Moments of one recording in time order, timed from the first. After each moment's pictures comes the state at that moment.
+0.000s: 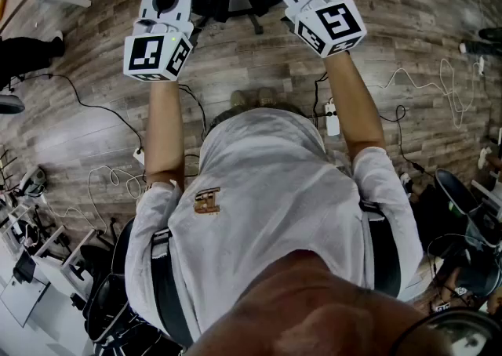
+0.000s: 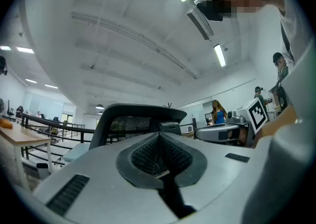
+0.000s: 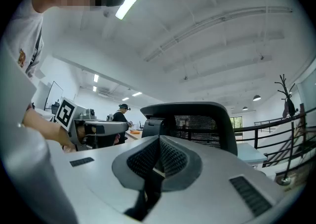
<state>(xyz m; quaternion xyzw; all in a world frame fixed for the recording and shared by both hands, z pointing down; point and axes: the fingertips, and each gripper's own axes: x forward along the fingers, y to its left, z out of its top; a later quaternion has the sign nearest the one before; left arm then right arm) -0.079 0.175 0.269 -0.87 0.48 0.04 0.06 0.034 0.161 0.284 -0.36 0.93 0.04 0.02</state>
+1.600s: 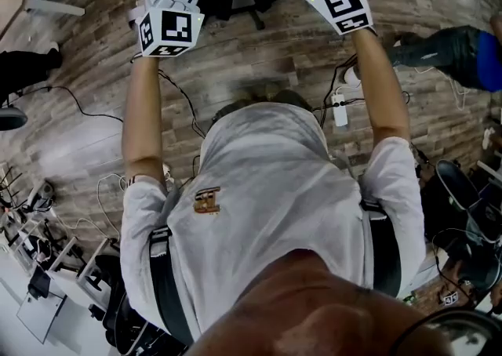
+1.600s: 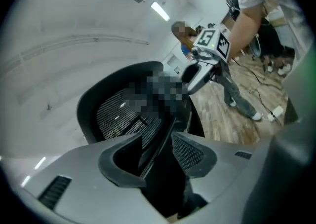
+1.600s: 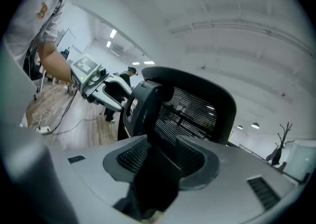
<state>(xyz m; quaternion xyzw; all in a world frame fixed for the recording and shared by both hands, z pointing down) -0.101 0.116 0.336 -0.83 0.40 -0.27 0.29 0.035 0.109 0.330 -0.39 0.89 0.17 -0.19</state>
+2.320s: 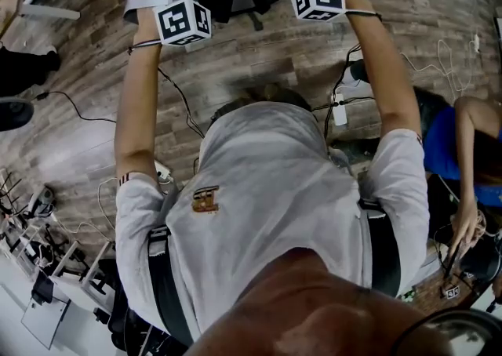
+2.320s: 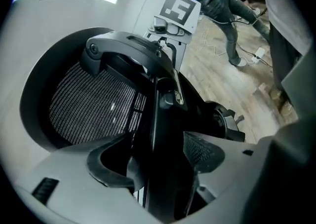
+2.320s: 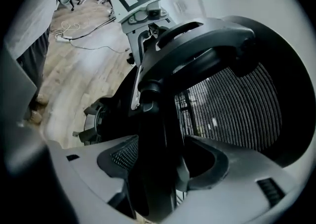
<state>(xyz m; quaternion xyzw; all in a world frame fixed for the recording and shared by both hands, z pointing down) -0.105 0.064 0.392 -0.70 0.32 -0.46 0.43 0.029 0.047 0.395 -0.31 0.71 0.42 -0.47</state>
